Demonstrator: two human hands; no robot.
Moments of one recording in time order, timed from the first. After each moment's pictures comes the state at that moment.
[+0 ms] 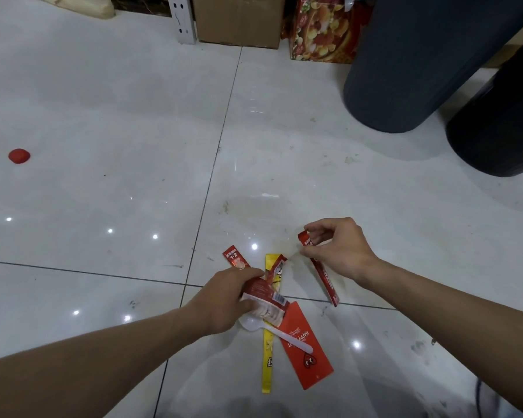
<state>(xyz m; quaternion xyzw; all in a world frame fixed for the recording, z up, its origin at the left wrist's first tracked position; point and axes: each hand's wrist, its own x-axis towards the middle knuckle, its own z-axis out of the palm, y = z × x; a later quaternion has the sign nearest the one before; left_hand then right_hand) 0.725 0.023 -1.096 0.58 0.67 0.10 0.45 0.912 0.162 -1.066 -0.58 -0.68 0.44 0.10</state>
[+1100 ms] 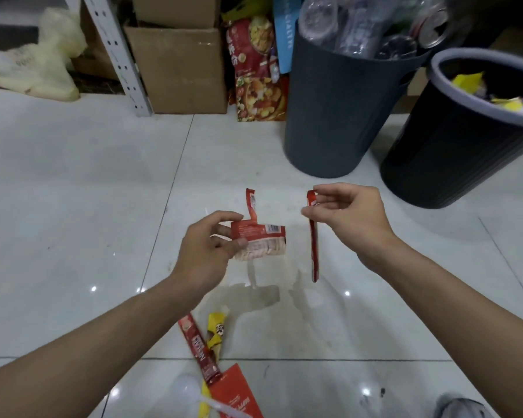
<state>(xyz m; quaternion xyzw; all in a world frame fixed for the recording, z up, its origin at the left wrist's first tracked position) 0.786 0.154 -0.993 0.41 0.68 0.46 0.41 0.985 0.251 -0.958 -0.56 -0.59 0.47 0.35</state>
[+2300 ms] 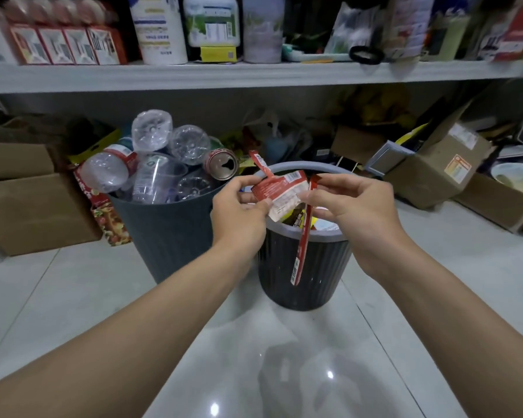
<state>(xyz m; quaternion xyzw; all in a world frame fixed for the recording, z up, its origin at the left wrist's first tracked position) 1.085 0.430 -0.852 0.46 0.56 0.60 0.35 1.228 0.417 -0.822 -0.53 -0.50 0.42 0.54</state>
